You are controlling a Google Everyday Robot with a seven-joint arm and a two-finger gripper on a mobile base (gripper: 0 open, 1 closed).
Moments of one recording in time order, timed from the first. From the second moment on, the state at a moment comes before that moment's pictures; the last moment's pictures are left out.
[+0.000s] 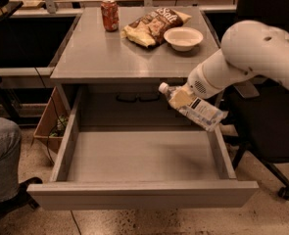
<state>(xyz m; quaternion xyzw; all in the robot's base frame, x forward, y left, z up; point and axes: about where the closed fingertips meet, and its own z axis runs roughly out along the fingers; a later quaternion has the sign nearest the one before) 0.603 -0.118 0.816 -0.40 0.87 0.09 0.28</state>
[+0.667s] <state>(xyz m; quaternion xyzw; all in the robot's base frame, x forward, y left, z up) 0.637 -0.111 0.893 -0.43 0.84 0.07 0.31</state>
